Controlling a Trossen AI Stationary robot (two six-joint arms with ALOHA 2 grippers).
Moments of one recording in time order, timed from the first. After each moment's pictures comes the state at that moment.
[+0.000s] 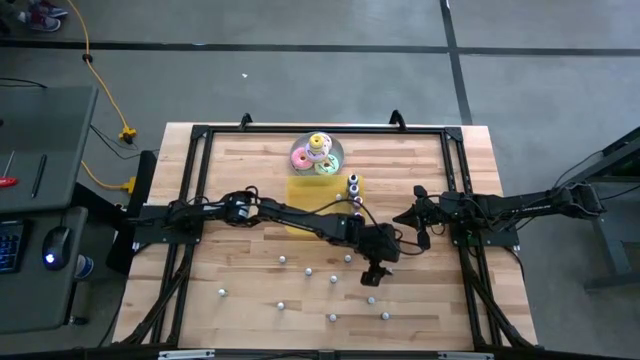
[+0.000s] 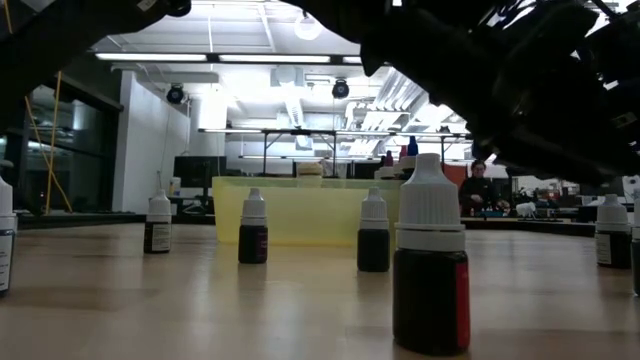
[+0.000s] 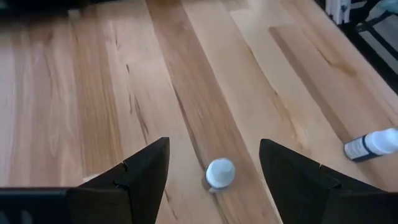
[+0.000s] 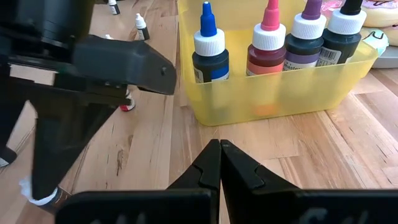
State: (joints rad) left arm -0.15 2.49 2.16 -0.34 0.18 0.08; right arm 0.00 0.46 0.01 0.05 0.01 0.13
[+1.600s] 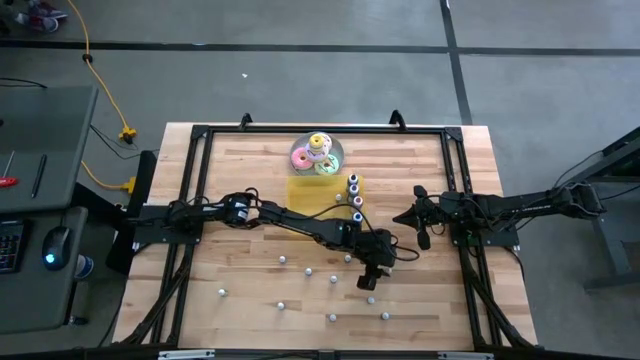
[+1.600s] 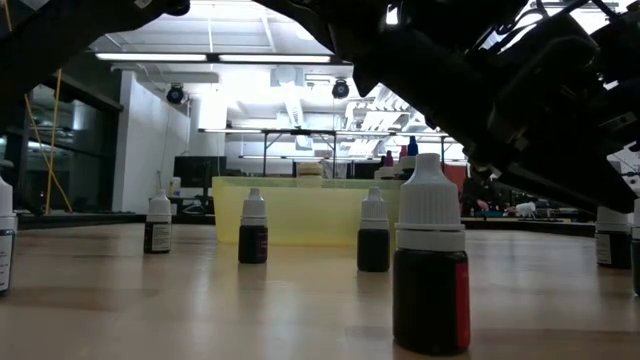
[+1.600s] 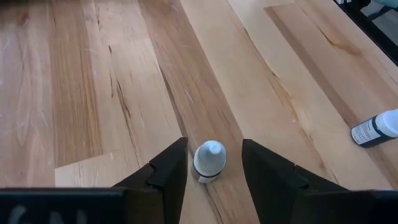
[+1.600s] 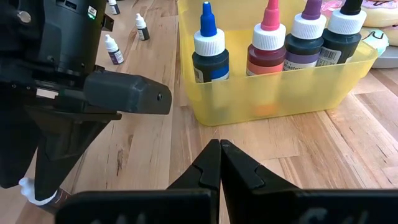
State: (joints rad) left arm -0.17 2.49 2.07 -0.24 0.18 0.08; right arm 0.00 0.46 0.01 0.05 0.01 0.13
